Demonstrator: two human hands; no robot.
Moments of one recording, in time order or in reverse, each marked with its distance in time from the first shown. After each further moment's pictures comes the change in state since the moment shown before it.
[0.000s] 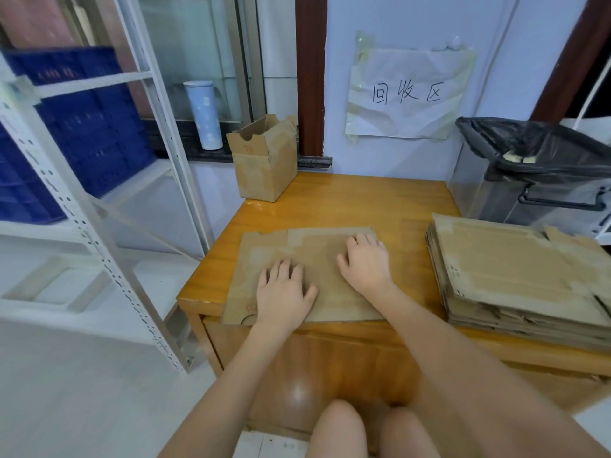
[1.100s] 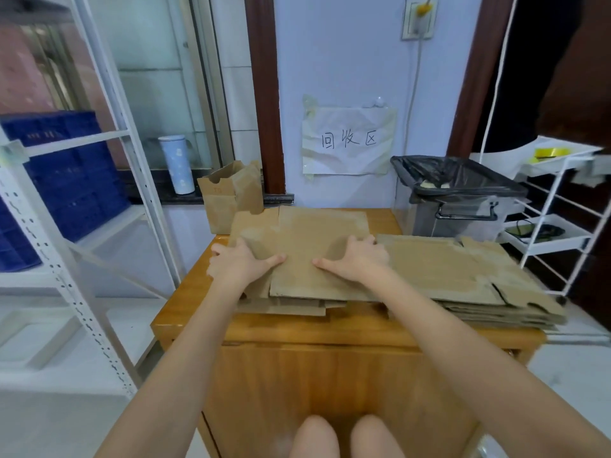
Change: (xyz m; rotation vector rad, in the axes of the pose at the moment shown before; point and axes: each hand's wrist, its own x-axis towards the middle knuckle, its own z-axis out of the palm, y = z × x) left_hand 0.018 0.013 -0.112 -0.184 -0.085 -0.366; right_hand -0.042 0.029 -0.117 0.086 -0.266 0.412
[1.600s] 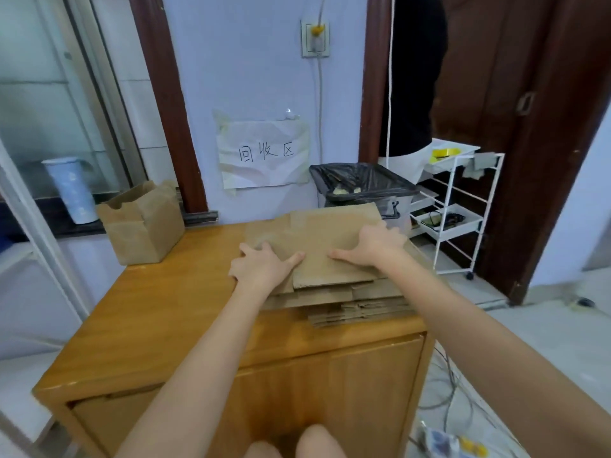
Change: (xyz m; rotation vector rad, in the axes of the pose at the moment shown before) left_hand -0.044 0.159 0.042 0.129 -0.055 0.284; right_hand -0.005 0.142 -0.068 -0.104 0.074 0.238
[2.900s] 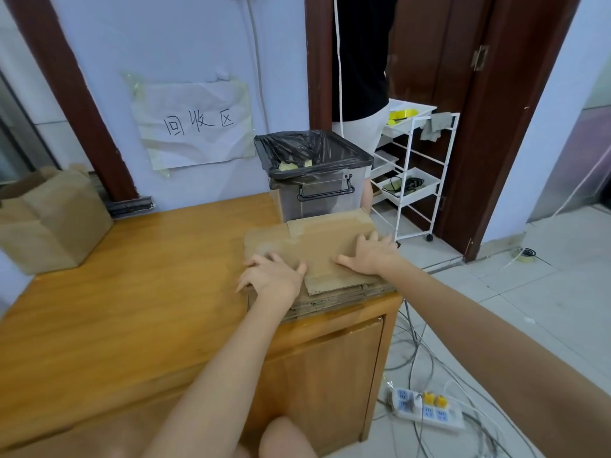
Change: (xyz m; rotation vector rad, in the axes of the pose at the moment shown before) left_hand 0.004 0.121 0.096 0.372 -0.136 0.082; right_hand 0.068 0.107 0.087 -0.042 -0.213 0.076
